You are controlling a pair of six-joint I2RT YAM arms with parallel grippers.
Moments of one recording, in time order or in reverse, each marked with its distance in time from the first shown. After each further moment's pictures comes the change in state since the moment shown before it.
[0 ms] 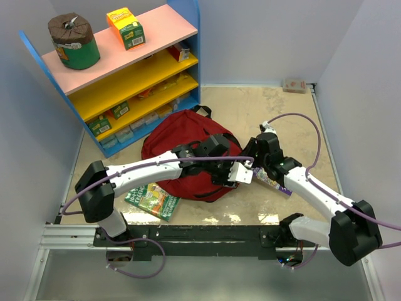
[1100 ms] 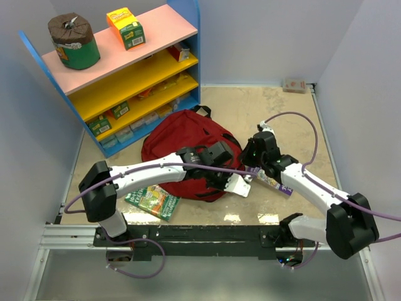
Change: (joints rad) left arm -0.047 0.027 0.035 -0.193 -0.047 0.101; right arm -0.001 0.052 0.018 -0.007 0.023 -0.019
